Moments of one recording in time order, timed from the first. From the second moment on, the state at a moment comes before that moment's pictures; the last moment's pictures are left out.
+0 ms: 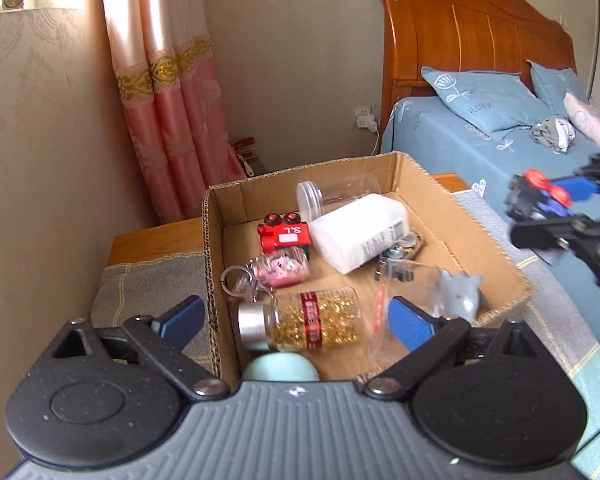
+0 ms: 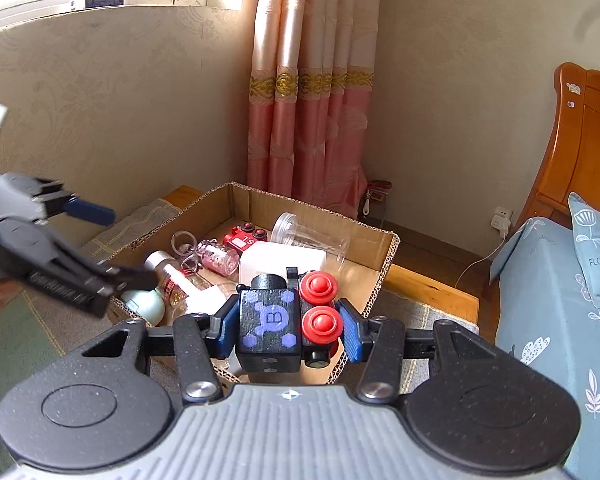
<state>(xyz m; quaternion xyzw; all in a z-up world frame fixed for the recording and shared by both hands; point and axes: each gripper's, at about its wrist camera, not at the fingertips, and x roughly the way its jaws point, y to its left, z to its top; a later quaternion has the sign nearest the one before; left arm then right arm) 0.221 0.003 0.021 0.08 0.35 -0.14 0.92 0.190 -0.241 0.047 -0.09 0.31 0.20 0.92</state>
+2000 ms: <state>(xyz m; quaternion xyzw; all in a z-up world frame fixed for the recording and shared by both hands) 0.103 -0.002 0.045 0.06 0.35 -0.01 0.93 0.078 -0.210 0.033 0.01 0.38 0.00 0.93</state>
